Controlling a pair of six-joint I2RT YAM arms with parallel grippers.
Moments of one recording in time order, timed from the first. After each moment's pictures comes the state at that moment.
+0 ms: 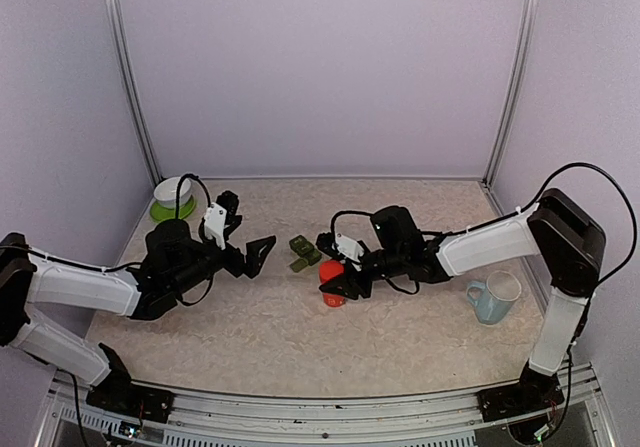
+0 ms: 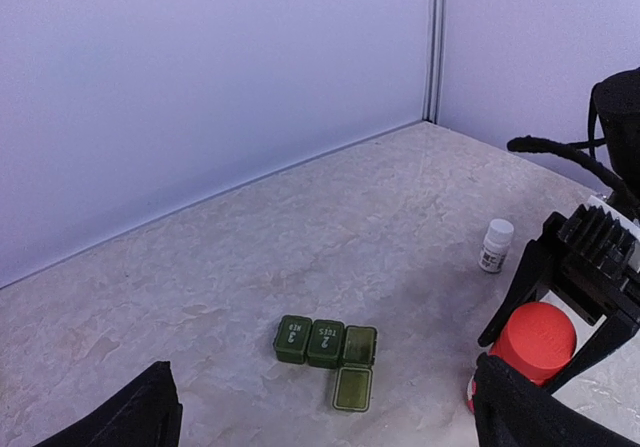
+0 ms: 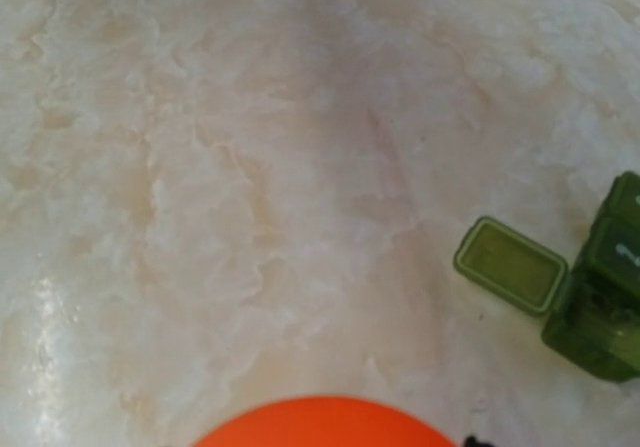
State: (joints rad) left arm -0.72 1.33 0.47 0.77 -0.06 0.02; right arm 0.81 1.83 0.98 0.26 -0.45 -0.38
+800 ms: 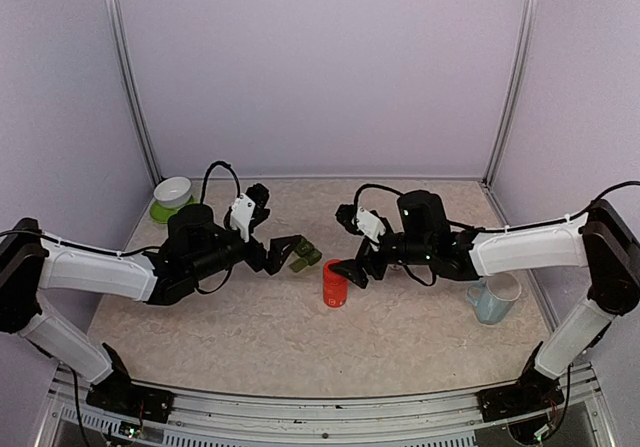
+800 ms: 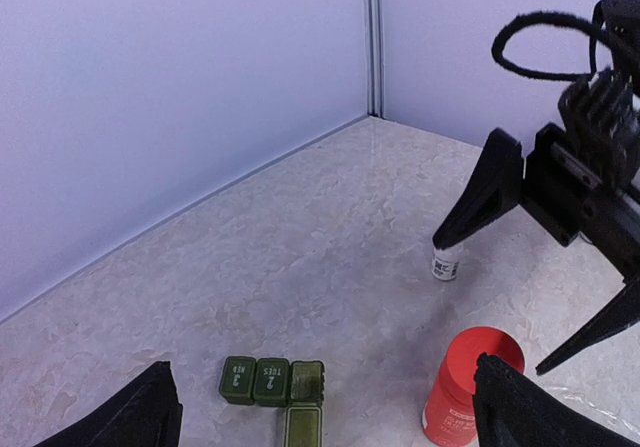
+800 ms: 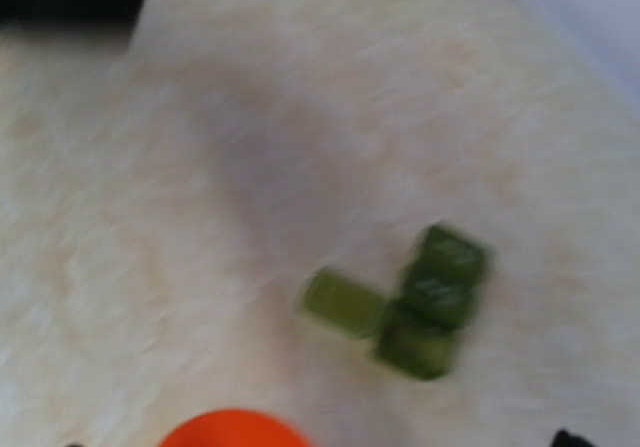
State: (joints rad) left arm -0.78 1.43 0.63 0.68 0.03 0.08; right arm 0.81 1.63 0.89 0.29 -0.29 -0.33
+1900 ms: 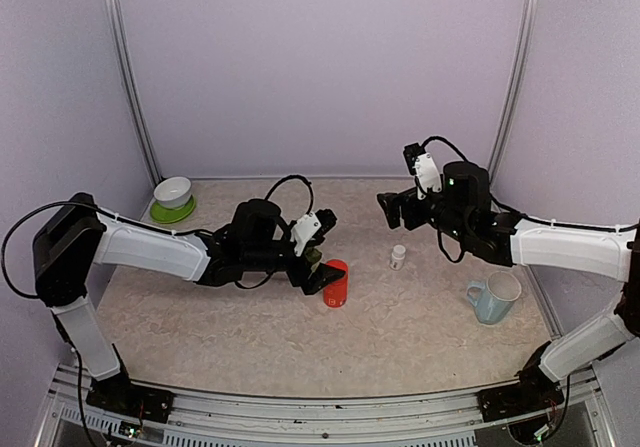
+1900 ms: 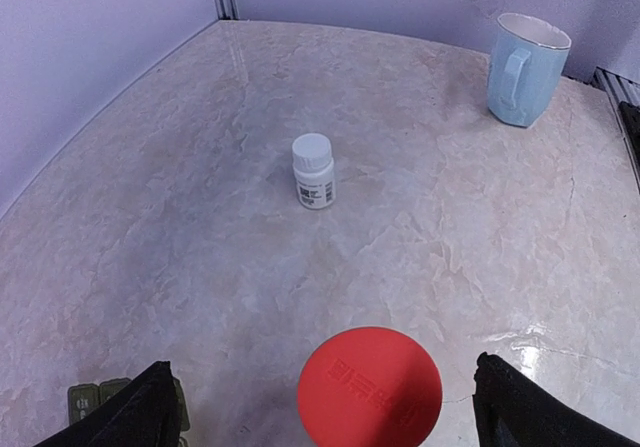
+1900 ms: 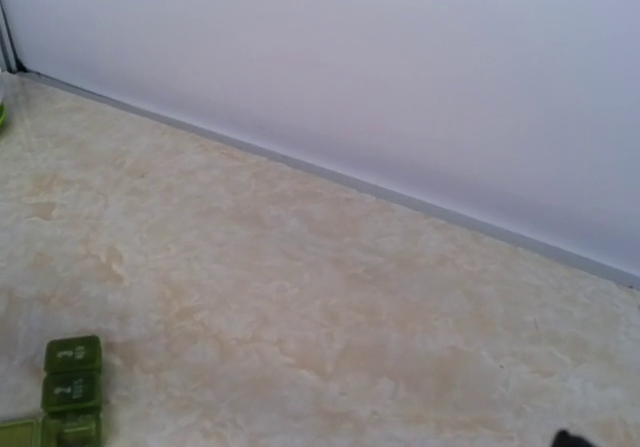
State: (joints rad) left arm -0.87 1.75 0.97 0.36 0.24 0.20; right arm 0.68 1.38 0.89 0.26 0.22 -0.01
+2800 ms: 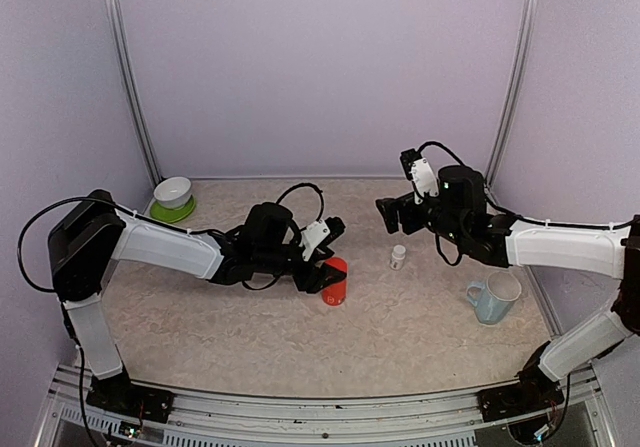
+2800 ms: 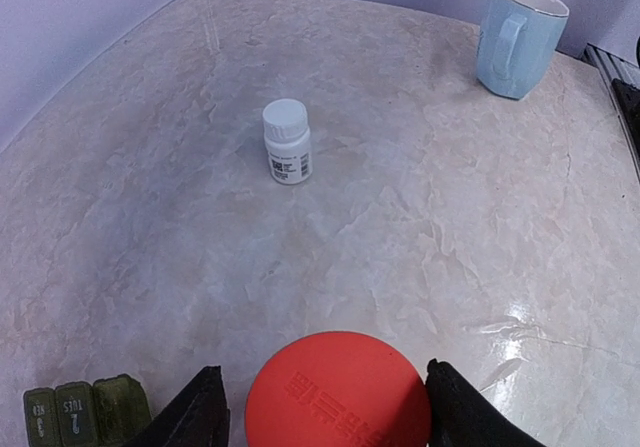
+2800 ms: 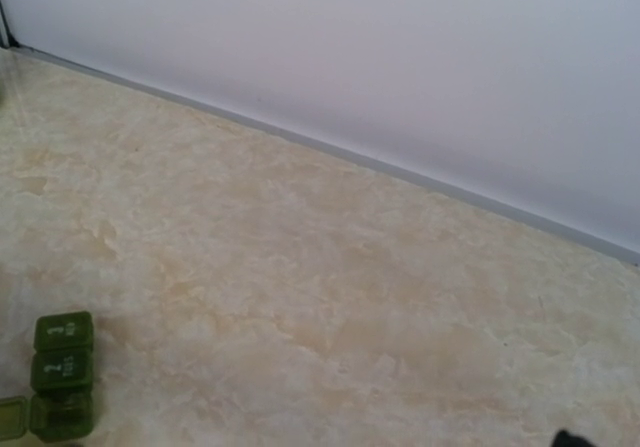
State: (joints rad) left arm -0.87 1.85 1.04 0.31 0.29 0.19; right arm 0.68 1.40 0.88 0.25 0.22 0.00
